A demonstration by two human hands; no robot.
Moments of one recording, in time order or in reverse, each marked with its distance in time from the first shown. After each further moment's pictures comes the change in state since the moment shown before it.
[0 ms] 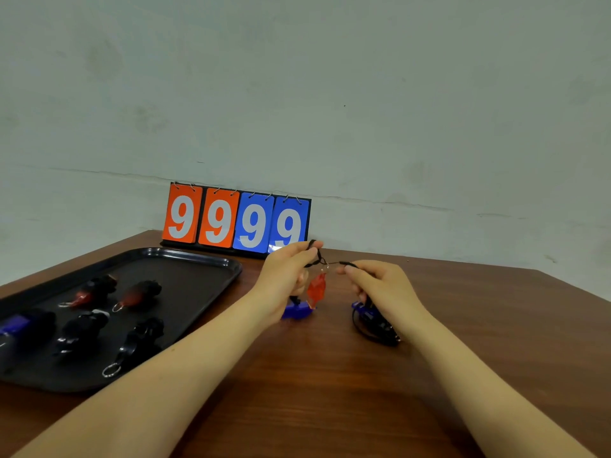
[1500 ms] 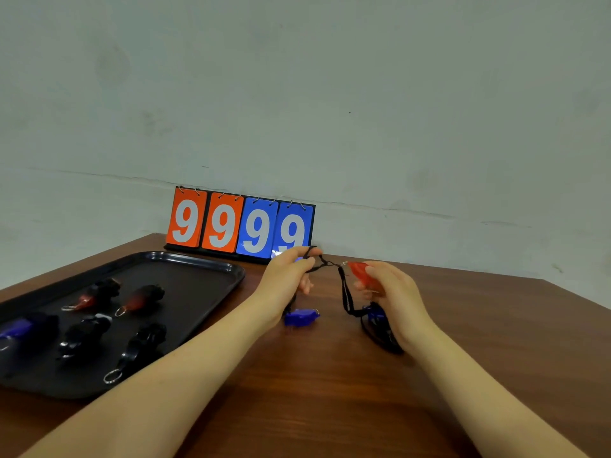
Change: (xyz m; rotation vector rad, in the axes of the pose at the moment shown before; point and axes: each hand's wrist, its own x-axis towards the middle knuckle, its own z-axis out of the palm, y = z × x) left_hand 0.008 0.000 -0.003 0.127 0.052 0.014; right_hand 0.008 0.011 0.001 0.308 0.120 0.091
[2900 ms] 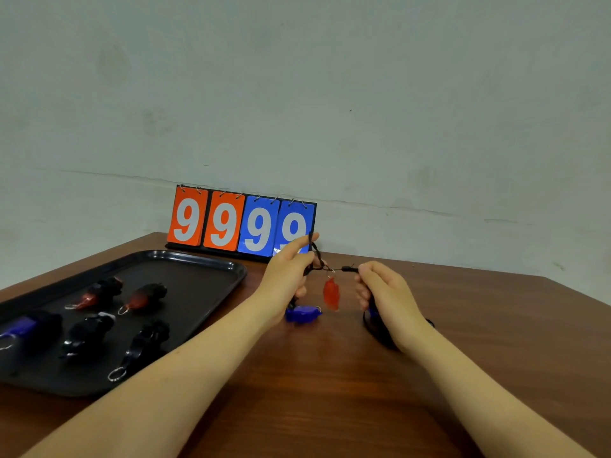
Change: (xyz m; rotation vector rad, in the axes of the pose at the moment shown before) left_hand 0.001 -0.002 -0.001 -0.134 -0.011 -0.006; right_hand -0.009 -0.001 0.010 -0.135 -0.091 -0.053
